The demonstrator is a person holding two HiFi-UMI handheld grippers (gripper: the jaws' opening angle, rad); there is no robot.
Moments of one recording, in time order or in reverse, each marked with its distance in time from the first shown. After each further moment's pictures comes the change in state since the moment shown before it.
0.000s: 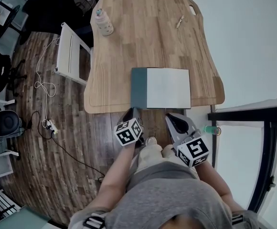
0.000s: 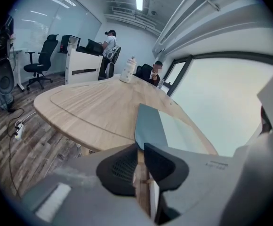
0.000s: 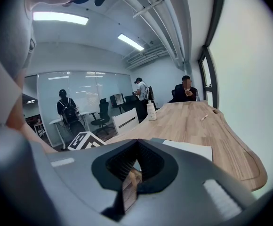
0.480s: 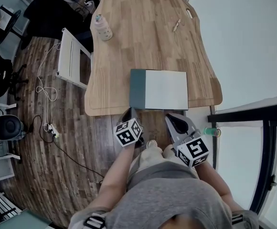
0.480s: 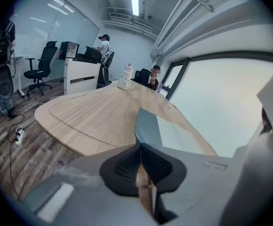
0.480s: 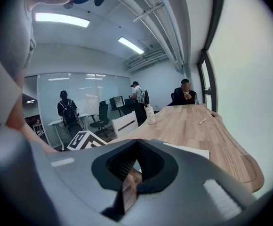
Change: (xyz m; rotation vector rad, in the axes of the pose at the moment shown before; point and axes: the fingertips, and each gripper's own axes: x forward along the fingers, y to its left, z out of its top) left arm -0.009 -0.012 0.021 0.032 -0.055 0.013; right arm -0.012 -0.003 0.013 -0.007 -0.035 -0.007
